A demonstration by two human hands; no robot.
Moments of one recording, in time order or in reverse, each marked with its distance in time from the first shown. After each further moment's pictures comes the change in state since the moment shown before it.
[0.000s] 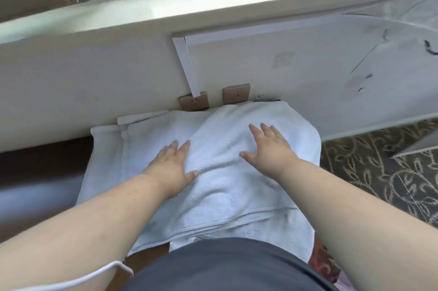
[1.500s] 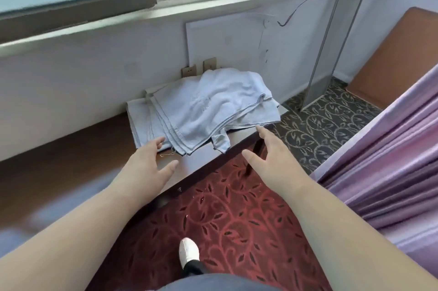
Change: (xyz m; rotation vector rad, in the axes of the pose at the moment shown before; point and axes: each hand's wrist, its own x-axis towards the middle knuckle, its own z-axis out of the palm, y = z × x) left_hand -0.380 -0.280 0.063 -0.392 0.385 0.526; right_hand -0.488 -0.320 0.177 0.482 0.615 0.254
